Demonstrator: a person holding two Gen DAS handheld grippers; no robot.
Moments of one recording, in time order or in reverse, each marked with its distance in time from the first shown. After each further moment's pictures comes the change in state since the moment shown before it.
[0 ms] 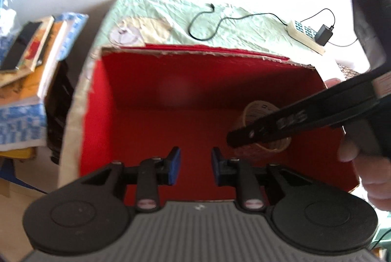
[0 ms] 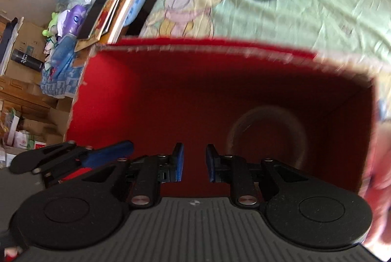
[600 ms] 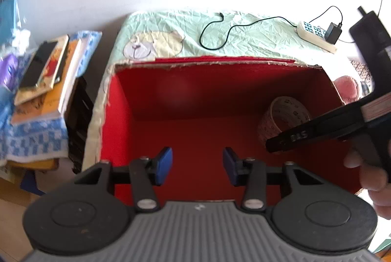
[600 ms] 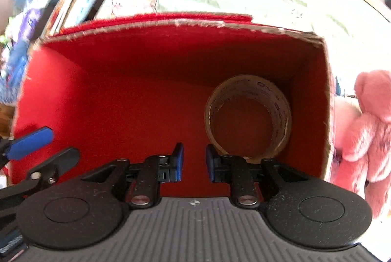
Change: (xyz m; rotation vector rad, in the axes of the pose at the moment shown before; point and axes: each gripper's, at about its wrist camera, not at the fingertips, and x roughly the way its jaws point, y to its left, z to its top) left arm -0.004 -0.022 0.002 0.066 -0.042 0.117; right arm -0.020 -0.027 -0.034 0.080 -0.092 -0.167
